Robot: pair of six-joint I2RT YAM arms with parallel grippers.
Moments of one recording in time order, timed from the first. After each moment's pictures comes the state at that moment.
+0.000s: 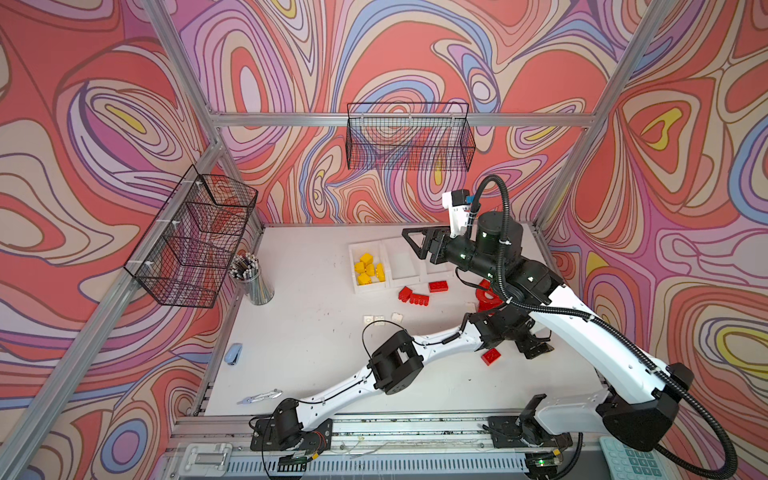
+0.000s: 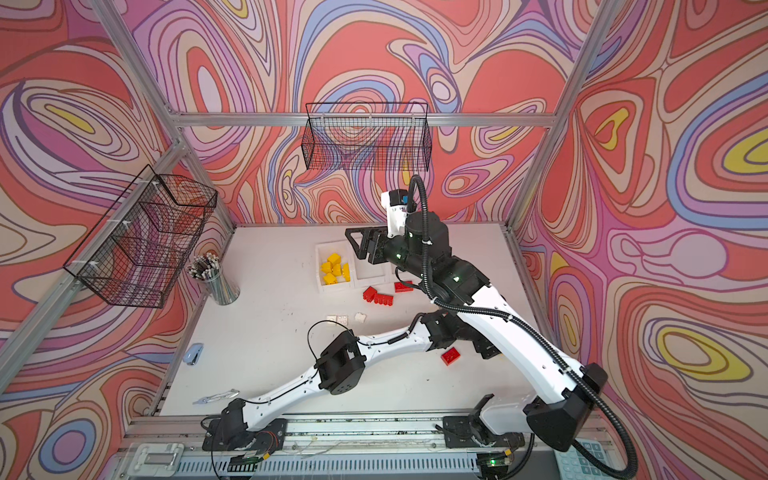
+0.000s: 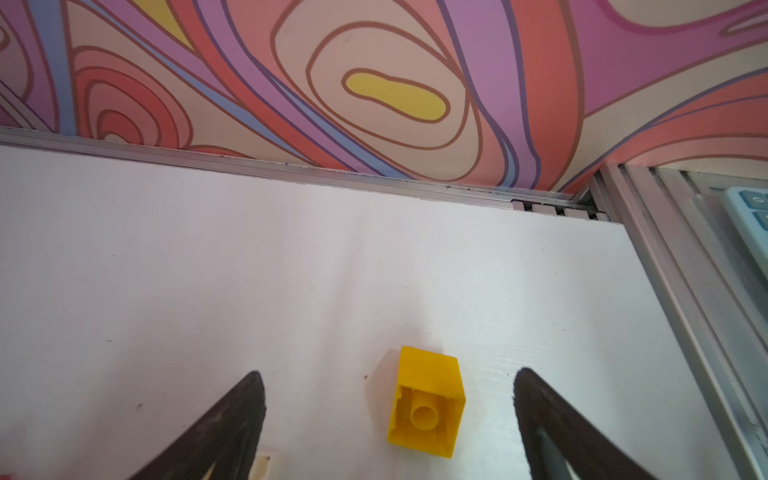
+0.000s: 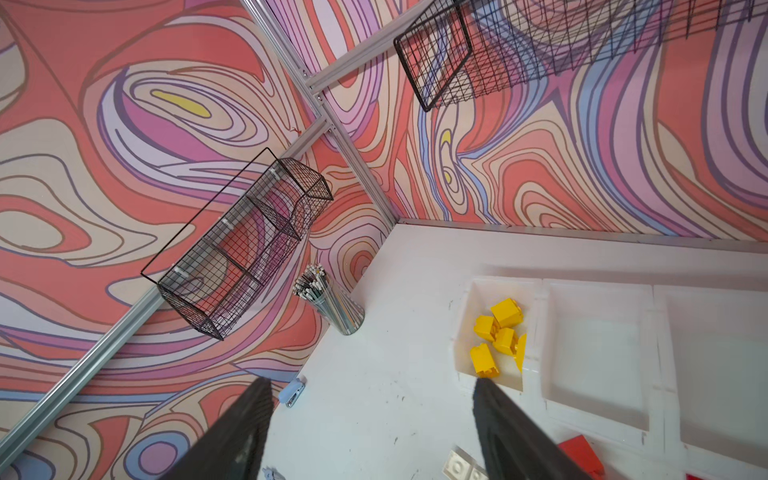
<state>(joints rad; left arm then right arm) -1.19 2.85 2.58 -0.19 0.23 0.05 0.69 1.35 1.49 -0.31 -0.13 0.53</state>
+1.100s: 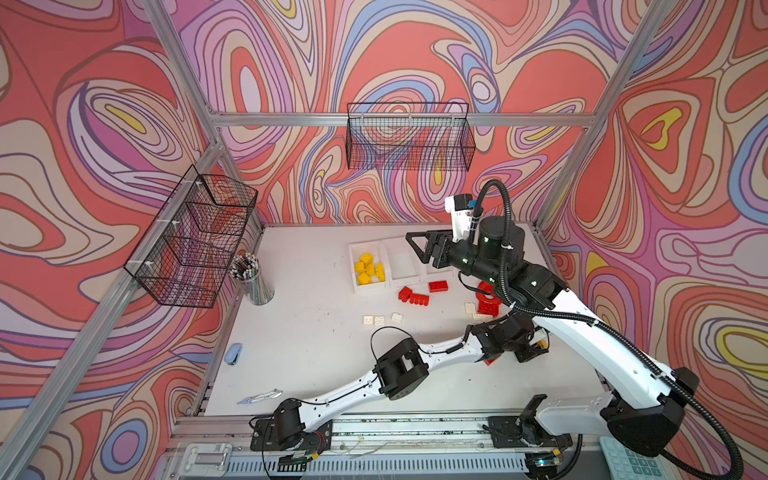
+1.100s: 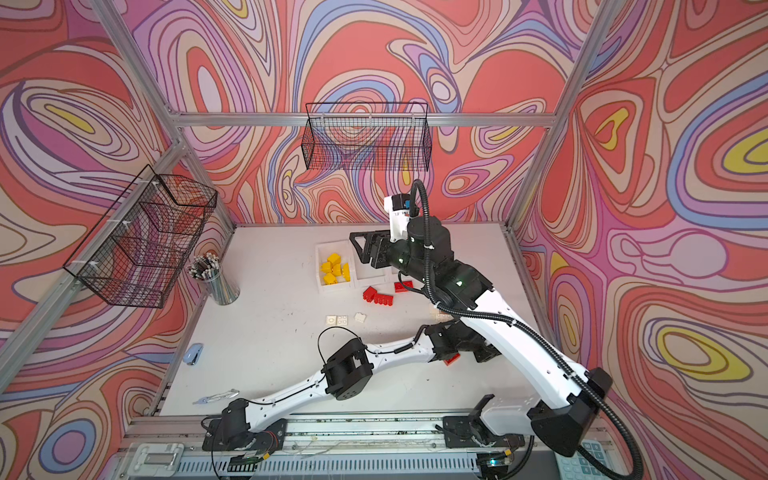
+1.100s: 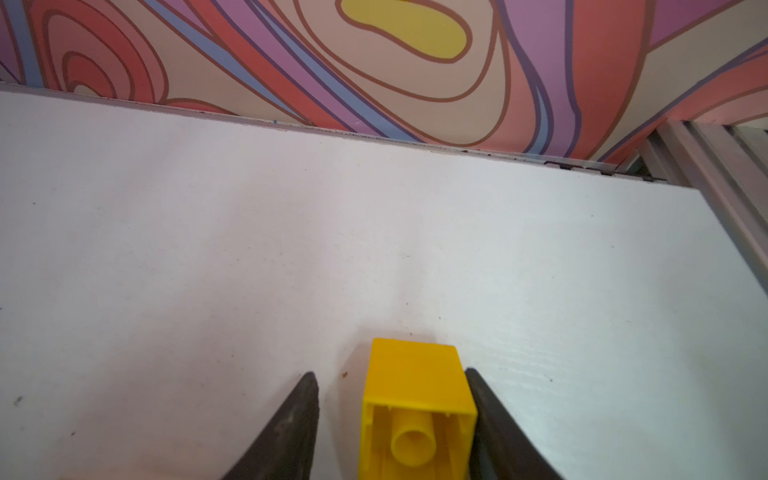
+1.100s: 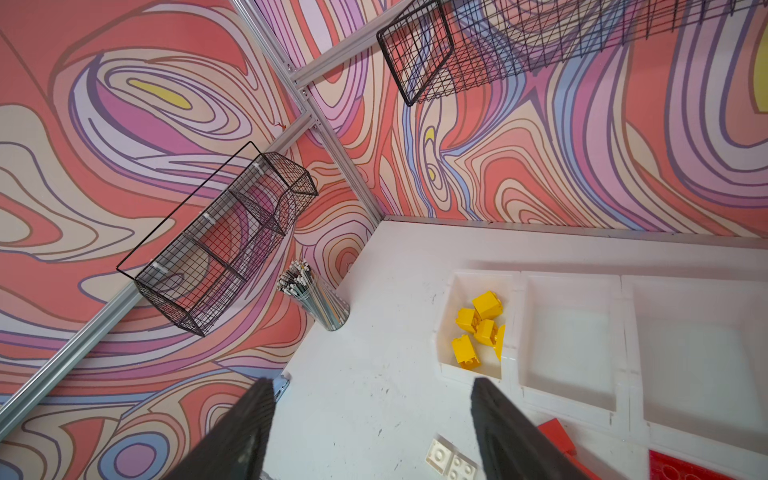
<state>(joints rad) -1.21 2.95 2.62 -0.14 0.17 0.04 0.69 1.32 1.46 -0.33 -0.09 0.51</state>
